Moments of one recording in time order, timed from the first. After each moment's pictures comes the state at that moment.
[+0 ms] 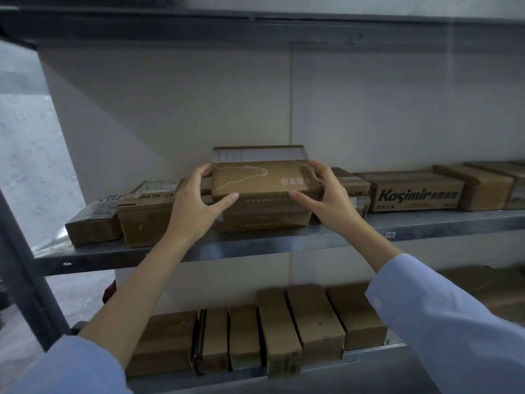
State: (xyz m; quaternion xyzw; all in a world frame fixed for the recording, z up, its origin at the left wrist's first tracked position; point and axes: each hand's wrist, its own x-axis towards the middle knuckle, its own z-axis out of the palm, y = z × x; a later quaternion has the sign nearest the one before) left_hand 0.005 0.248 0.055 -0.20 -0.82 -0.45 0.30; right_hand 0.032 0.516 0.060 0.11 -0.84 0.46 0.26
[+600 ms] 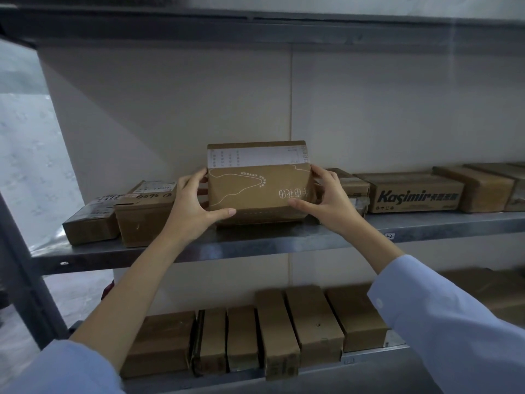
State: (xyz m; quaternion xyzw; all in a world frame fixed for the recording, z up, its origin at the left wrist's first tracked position) left_hand -0.003 0.241 0.047 -0.18 -0.83 -0.46 0.24; right_hand 0.034 0.519 0.061 0.12 -0.85 0.46 0.23
